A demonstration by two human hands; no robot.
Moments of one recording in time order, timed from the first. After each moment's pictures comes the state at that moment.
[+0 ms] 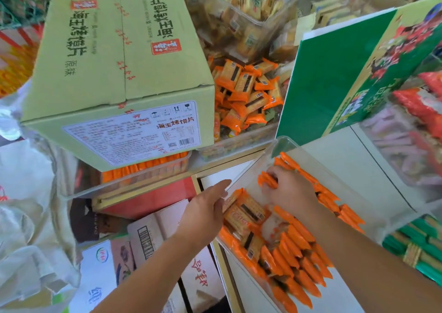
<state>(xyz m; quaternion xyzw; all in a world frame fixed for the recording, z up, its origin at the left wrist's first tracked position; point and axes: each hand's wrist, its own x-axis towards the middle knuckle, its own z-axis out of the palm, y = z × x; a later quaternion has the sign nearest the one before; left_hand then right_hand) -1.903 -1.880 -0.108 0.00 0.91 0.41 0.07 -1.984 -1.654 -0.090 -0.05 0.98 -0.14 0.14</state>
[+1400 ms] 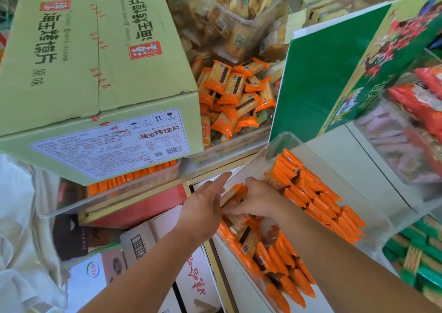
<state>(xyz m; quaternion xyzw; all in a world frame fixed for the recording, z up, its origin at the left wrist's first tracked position) -1.940 -1.869 -0.115 0.01 0.92 0.39 0.09 -2.002 -1.694 -0.111 0.04 0.89 -0.23 0.40</state>
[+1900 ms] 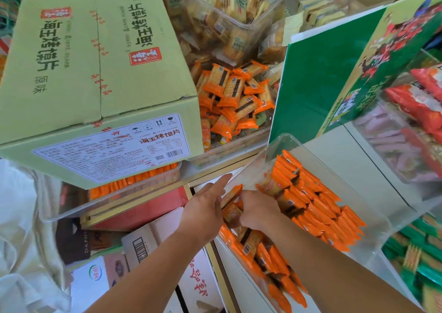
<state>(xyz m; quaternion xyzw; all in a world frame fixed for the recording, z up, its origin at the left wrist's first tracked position) -1.940 -1.869 -0.114 0.02 0.93 0.37 0.09 -1.982 -1.705 -0.130 -0.03 0.94 -0.10 0.33</state>
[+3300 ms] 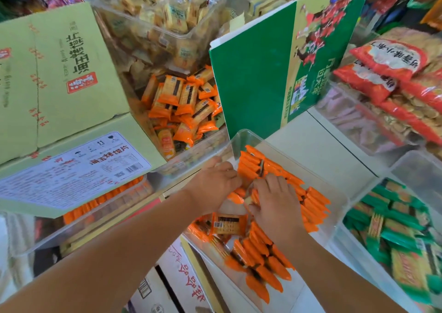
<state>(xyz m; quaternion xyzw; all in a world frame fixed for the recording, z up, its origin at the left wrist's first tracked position) -2.021 -1.799 -0.098 0.49 0.87 -0.02 0.03 -1.929 -1.605 -0.114 -0.03 0.99 -0.08 -0.06</state>
